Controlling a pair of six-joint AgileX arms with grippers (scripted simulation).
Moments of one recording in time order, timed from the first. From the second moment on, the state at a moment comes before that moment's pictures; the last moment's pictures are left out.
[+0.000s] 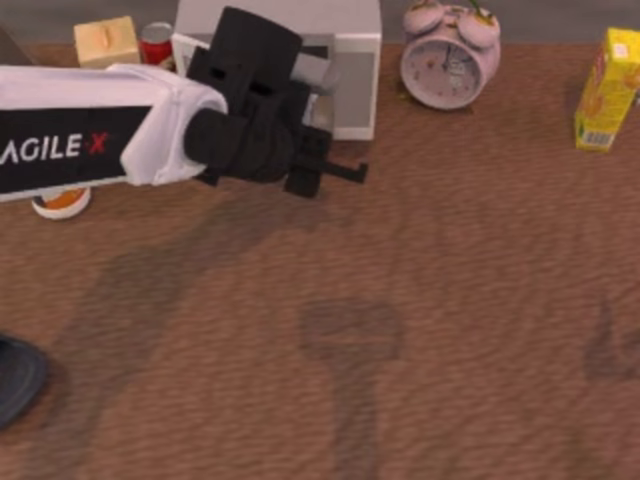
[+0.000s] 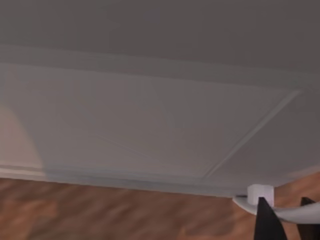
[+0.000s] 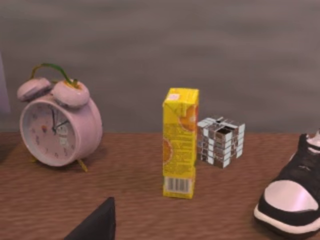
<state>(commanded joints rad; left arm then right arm) -0.53 1.93 1.28 -0.20 -0.04 -0.09 0.00 0.00 0.00 0.00 0.00 0.00</state>
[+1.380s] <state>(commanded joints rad) -0.52 1.91 1.24 -0.19 0.00 -0.04 0.00 0.00 0.00 0.00 0.00 0.00</state>
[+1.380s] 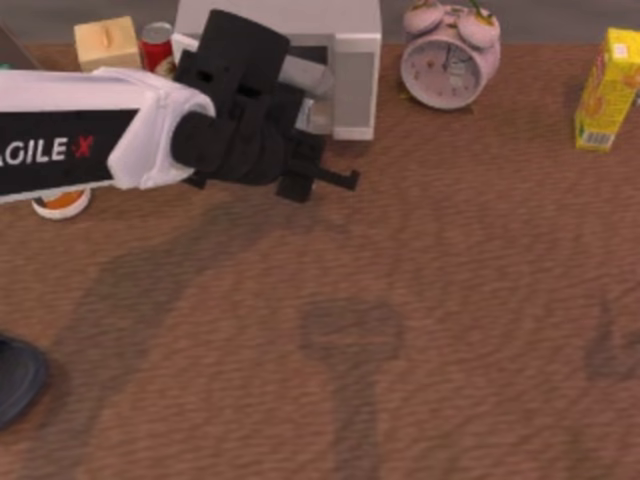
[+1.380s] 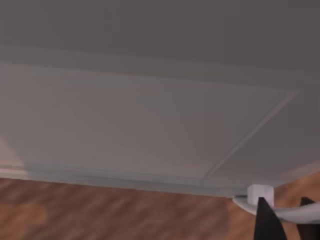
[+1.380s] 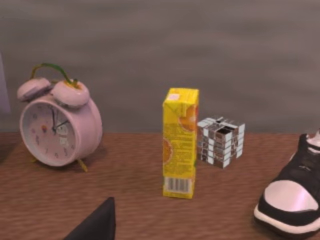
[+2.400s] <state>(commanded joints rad) -0.52 1.91 1.24 -0.19 0.01 -0.05 0.00 0.00 0.00 0.00 0.00 0.00</state>
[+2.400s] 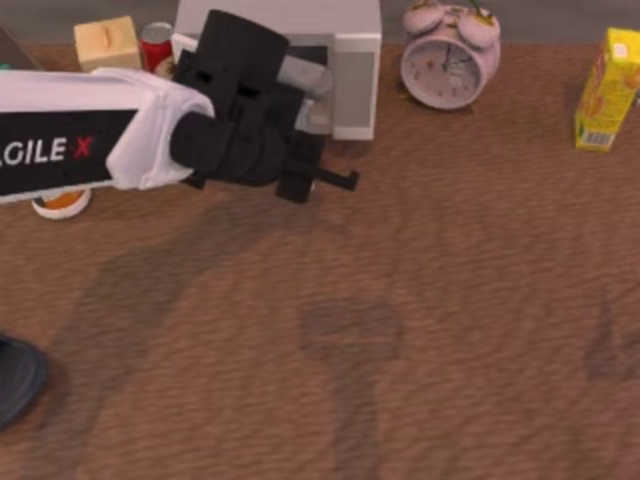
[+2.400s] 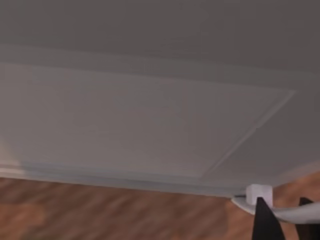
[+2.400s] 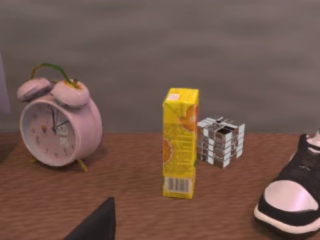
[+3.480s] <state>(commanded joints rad) -0.50 1.88 1.21 -0.19 0.04 0.00 0.00 0.00 0.00 0.00 0.00 0.00</state>
